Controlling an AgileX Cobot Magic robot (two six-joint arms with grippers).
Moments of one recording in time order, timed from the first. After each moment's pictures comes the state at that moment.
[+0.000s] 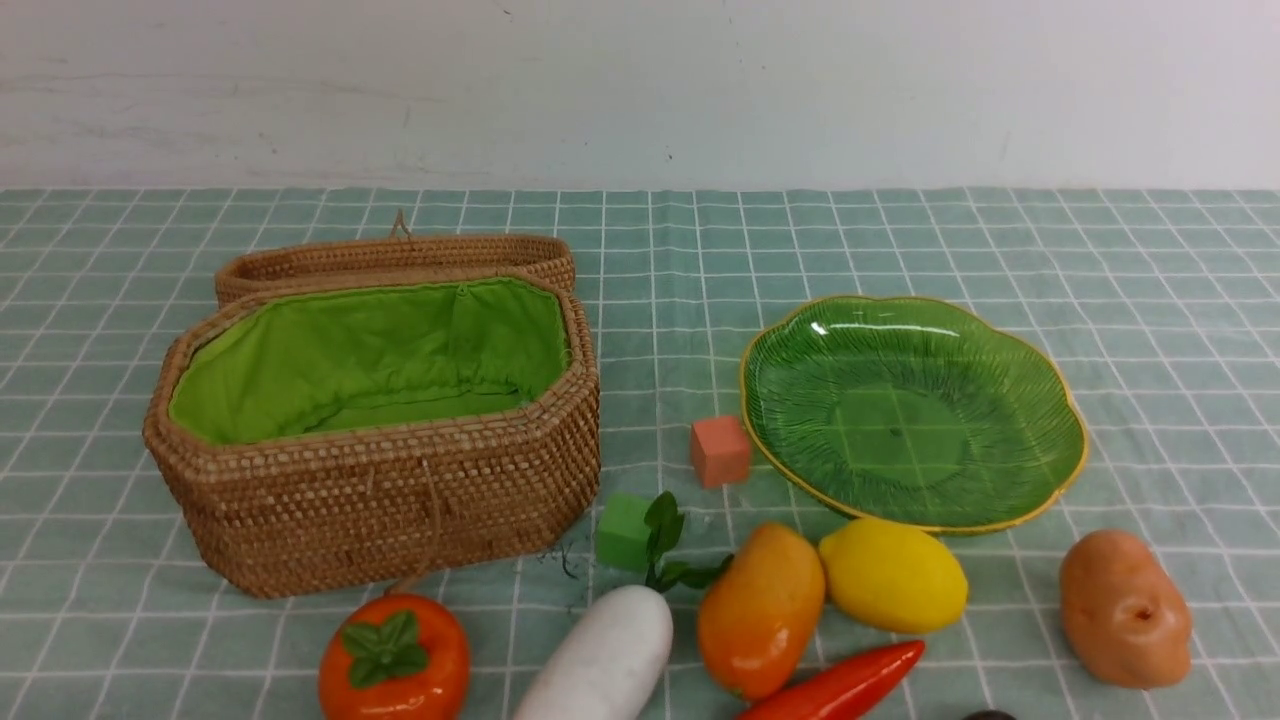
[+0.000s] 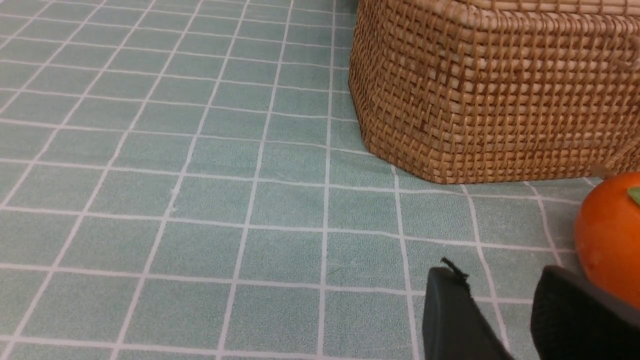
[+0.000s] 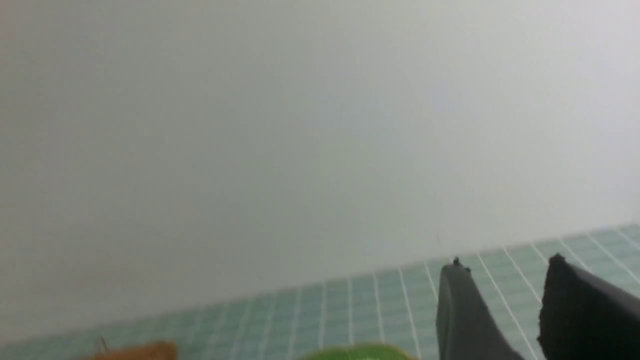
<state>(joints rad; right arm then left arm) 0.04 0.53 -0.83 -0.05 0.43 0.28 -0.04 -0.01 0.03 0.13 0.36 -0.24</state>
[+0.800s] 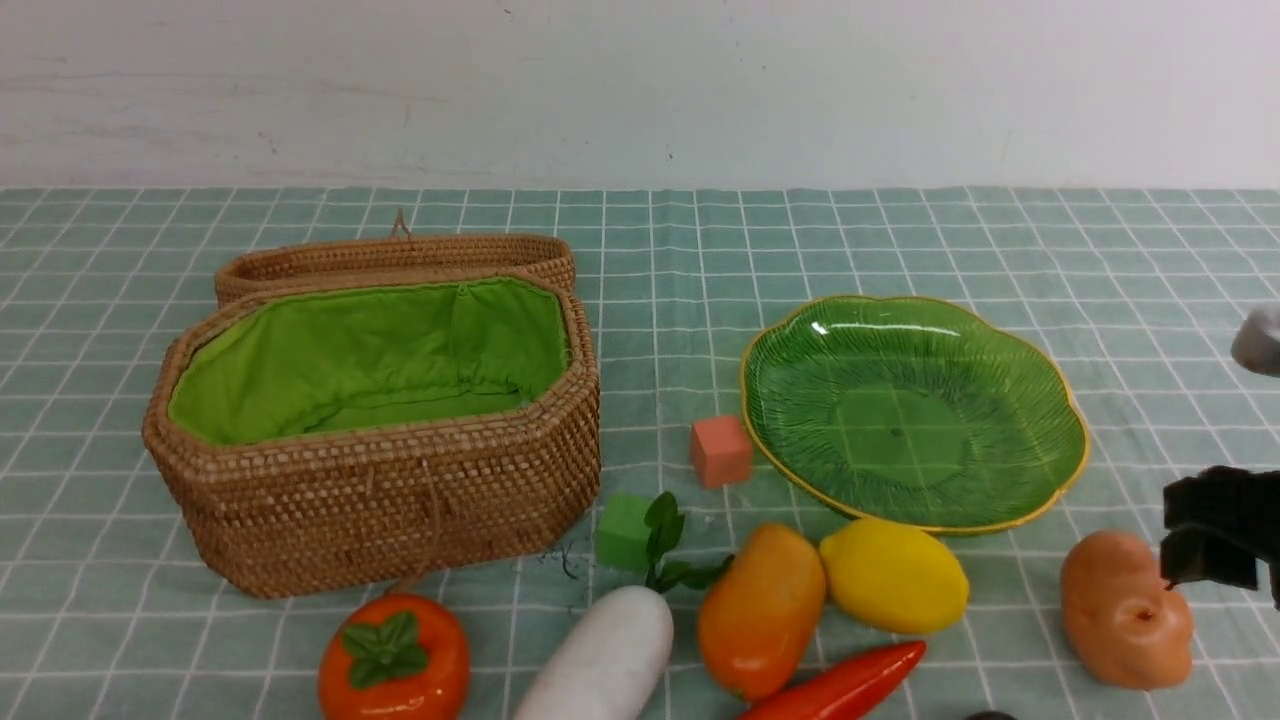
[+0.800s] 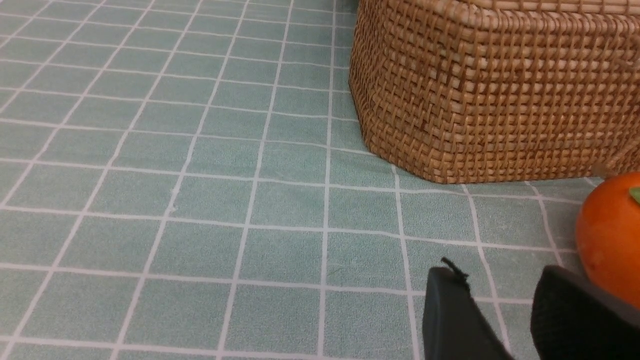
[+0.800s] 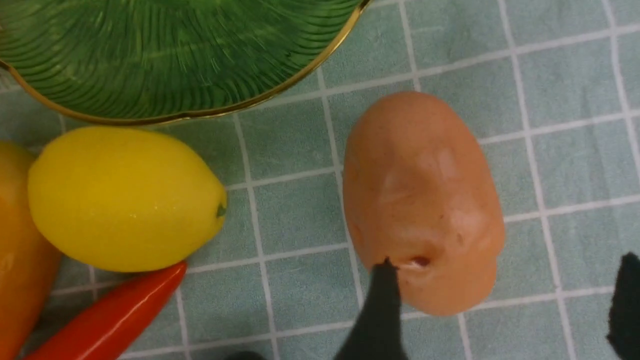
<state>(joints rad) 0.04 1.28 -0.81 0.10 0.70 0.17 -0.04 -0.01 0.03 0.13 0.36 -0.24</state>
